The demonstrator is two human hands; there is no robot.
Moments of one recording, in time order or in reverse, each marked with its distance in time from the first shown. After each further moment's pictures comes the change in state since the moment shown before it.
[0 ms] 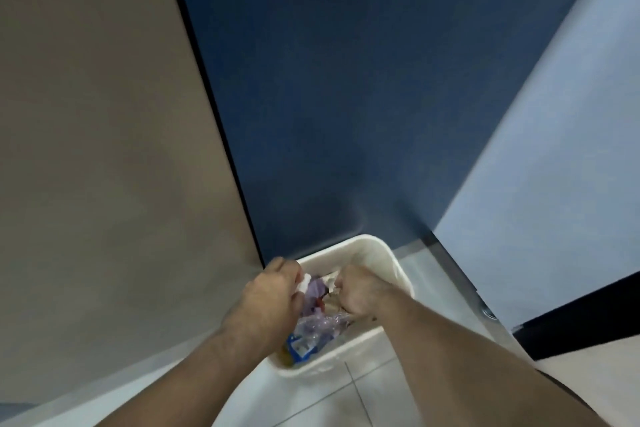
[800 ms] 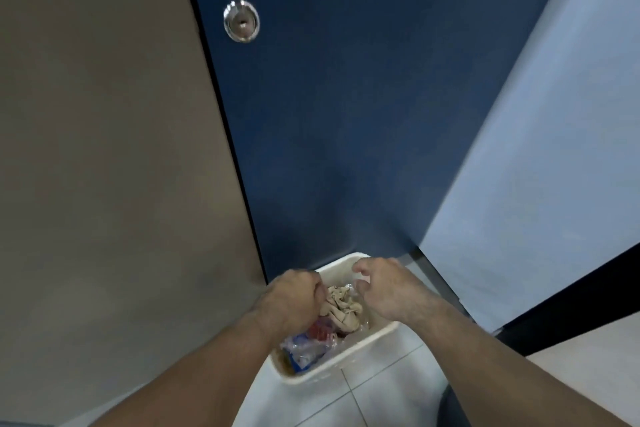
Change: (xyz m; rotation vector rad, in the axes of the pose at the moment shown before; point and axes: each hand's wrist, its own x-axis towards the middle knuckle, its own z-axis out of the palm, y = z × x) left_hand 0.026 0.025 -0.016 0.023 -0.182 0.070; right_hand -0.106 -0.004 -0.078 0.139 0.221 -0.027
